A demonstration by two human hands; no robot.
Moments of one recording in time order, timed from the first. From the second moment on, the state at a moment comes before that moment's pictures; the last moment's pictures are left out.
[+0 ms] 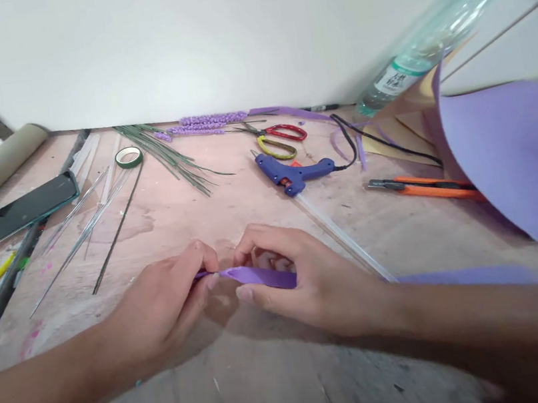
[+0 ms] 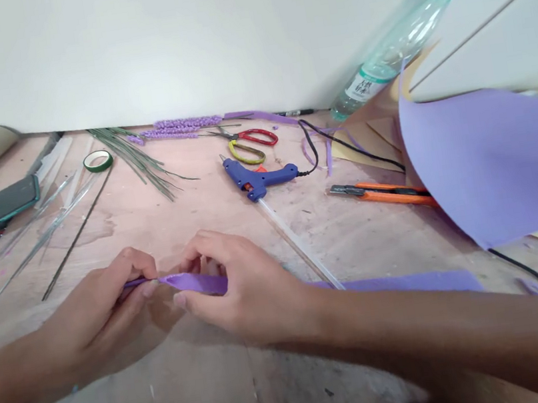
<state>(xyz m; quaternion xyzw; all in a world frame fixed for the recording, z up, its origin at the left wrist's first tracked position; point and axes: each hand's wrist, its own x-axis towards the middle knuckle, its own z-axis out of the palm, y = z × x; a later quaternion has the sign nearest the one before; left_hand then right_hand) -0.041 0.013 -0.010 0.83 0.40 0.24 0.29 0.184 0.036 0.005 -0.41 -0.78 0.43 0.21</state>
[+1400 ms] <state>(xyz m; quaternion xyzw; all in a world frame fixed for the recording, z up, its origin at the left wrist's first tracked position) -0.035 0.009 -0.009 0.84 0.32 0.35 0.26 0.193 0.019 -0.023 -0.24 -0.84 0.30 0.38</state>
